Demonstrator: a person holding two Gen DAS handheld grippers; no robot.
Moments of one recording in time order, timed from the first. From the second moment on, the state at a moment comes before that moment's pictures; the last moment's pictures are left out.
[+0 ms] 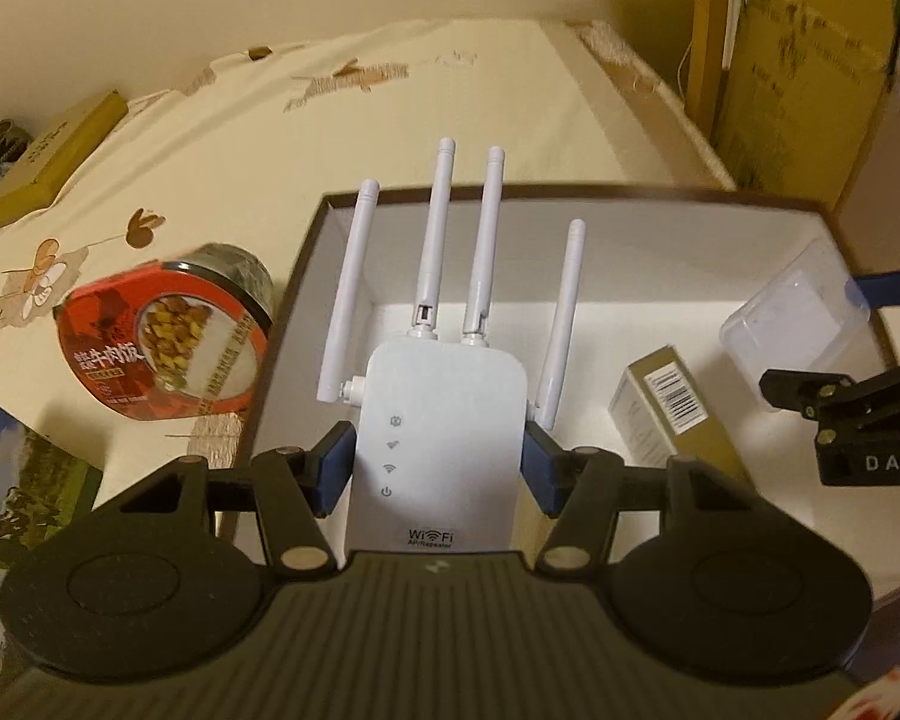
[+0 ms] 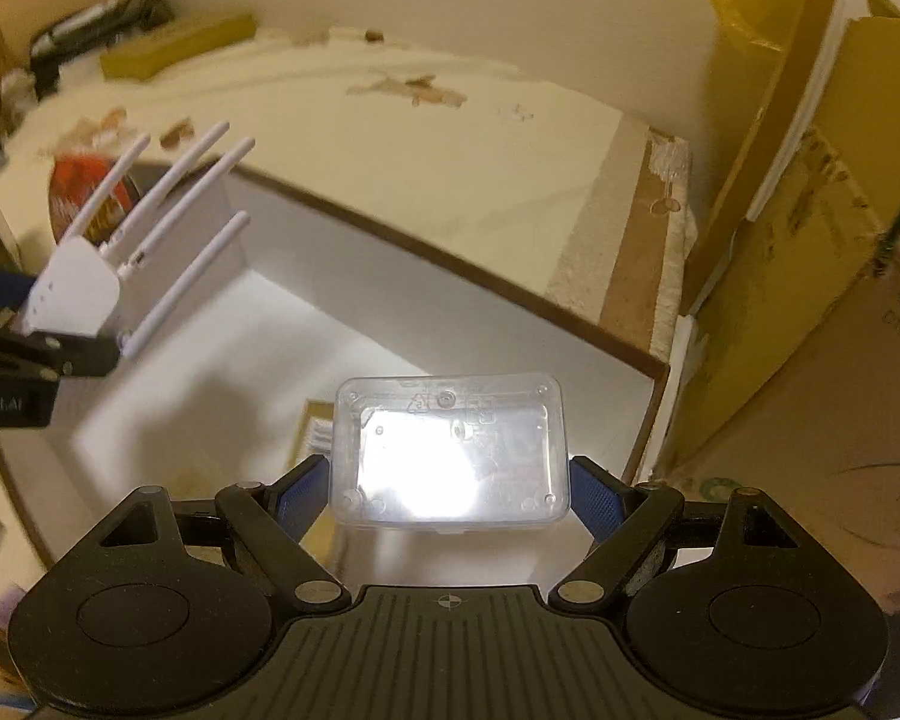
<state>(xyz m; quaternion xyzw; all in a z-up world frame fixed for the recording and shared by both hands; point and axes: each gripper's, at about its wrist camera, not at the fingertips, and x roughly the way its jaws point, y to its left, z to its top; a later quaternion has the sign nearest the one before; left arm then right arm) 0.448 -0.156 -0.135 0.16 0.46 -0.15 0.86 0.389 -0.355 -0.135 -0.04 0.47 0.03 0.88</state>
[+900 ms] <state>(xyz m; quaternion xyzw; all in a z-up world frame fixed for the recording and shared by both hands) 0.408 -0.128 -0.119 0.14 0.46 -0.14 0.87 0.342 -0.369 -0.104 0.06 0.44 0.05 0.90</state>
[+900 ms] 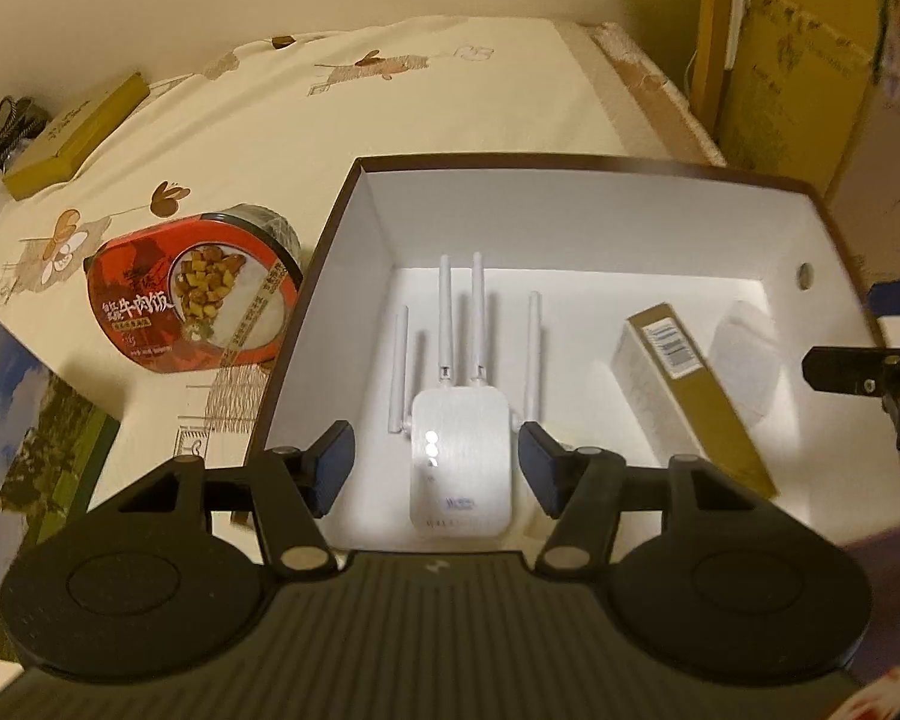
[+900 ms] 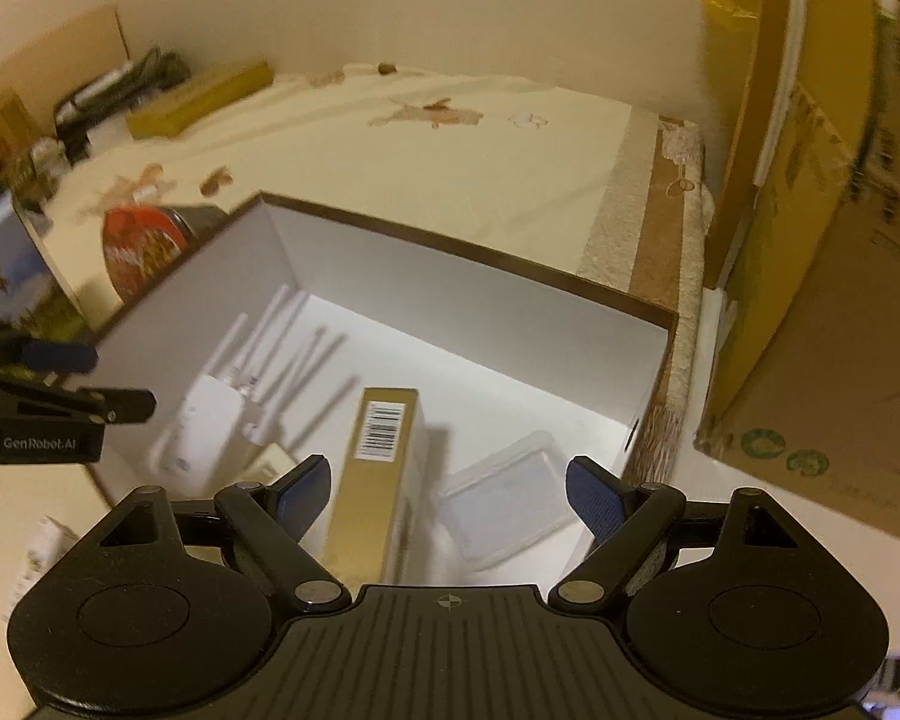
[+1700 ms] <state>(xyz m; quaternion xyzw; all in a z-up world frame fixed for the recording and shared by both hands) 0.286 -0.051 -0.065 0.06 0.45 -0.09 0.89 0.240 -0.329 -0.065 0.13 0.41 0.12 0.90</state>
